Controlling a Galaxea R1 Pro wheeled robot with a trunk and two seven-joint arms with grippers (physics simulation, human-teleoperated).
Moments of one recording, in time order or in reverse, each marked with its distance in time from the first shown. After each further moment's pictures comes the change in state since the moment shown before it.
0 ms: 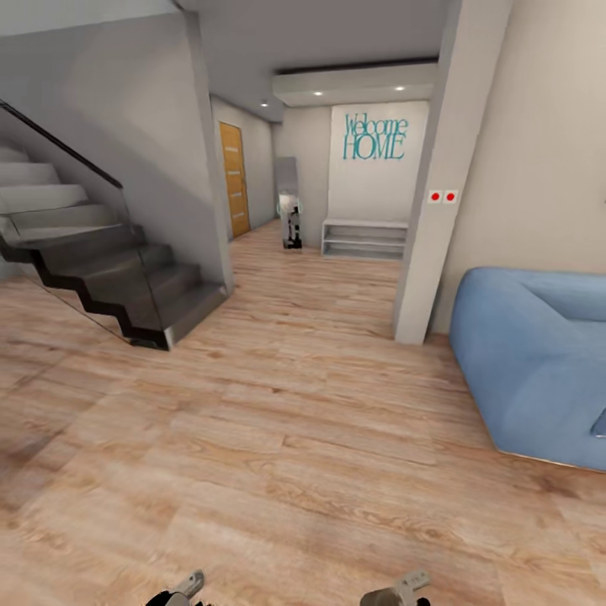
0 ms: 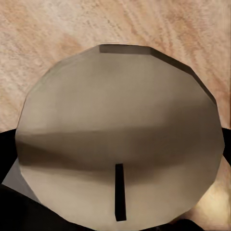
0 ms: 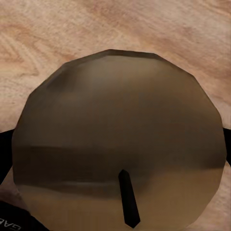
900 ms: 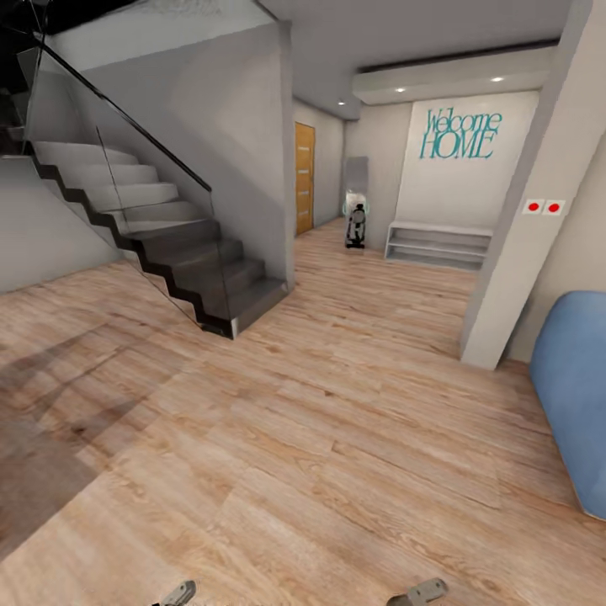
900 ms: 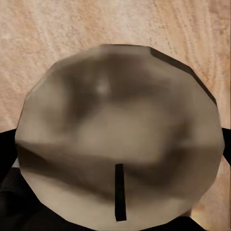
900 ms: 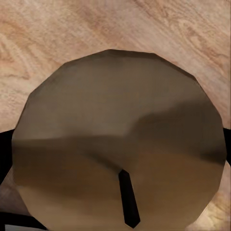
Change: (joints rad) left arm 0.000 0.016 0.005 0.064 -0.002 -0.056 -0.053; right arm 0.031 0.006 -0.001 0.004 0.008 -0.014 -0.236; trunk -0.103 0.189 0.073
